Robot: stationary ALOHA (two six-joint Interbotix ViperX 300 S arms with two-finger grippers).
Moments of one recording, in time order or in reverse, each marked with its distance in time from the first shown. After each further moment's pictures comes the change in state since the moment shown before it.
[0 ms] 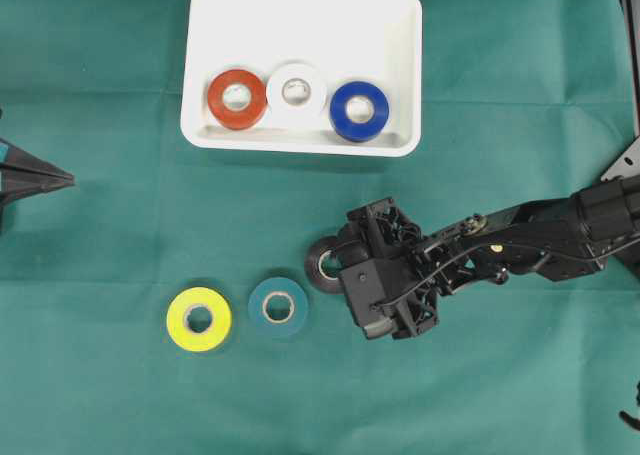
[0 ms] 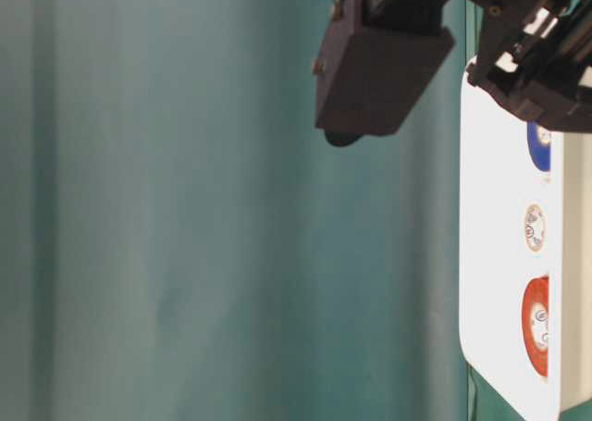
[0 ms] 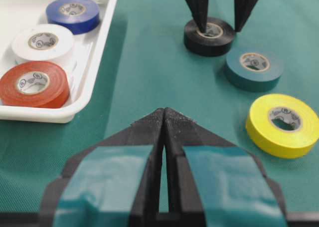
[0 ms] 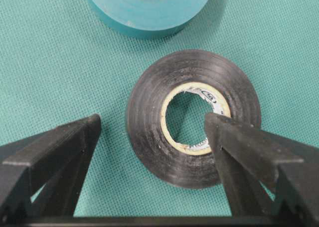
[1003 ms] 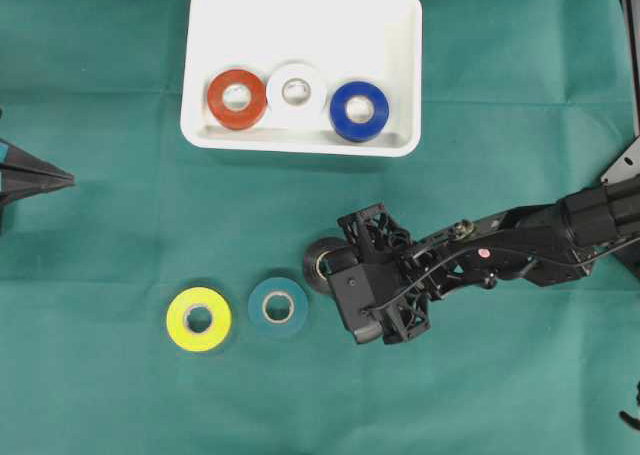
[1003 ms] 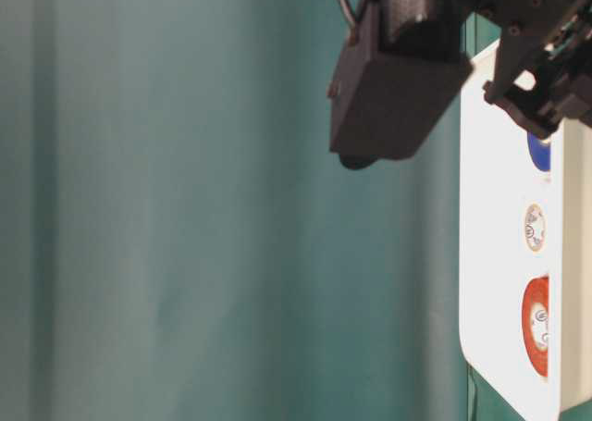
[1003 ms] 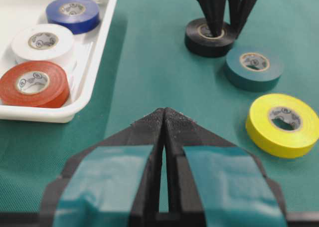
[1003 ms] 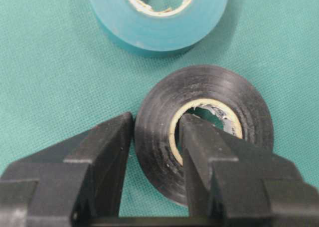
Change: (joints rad) left arm -0.002 0.000 0.000 0.000 0.000 0.000; right arm 0.002 0.035 -0.040 0.000 0.005 0.008
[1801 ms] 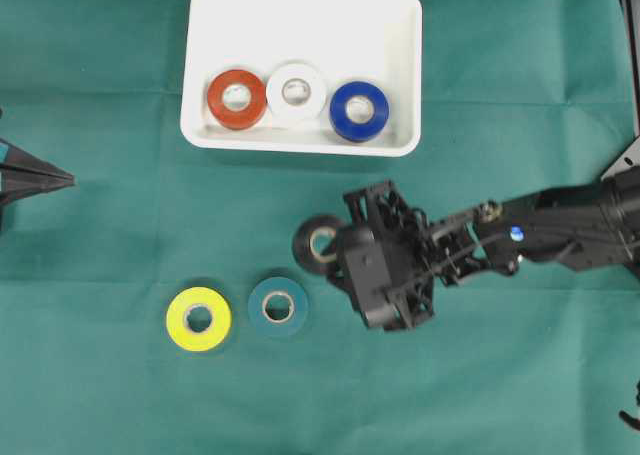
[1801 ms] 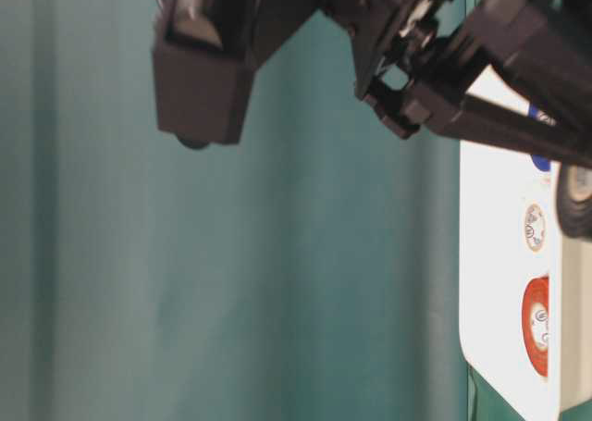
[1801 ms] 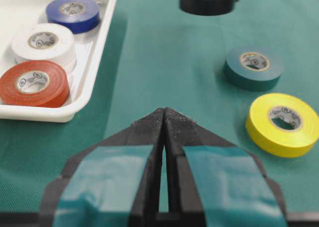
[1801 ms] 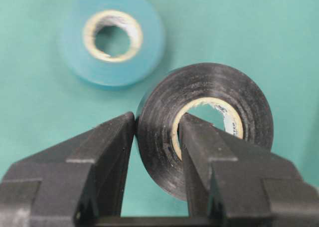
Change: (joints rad) left arm 0.002 0.000 0.002 0.000 0.000 0.000; right arm -0.046 -0.160 0.000 0.000 0.061 -0.002
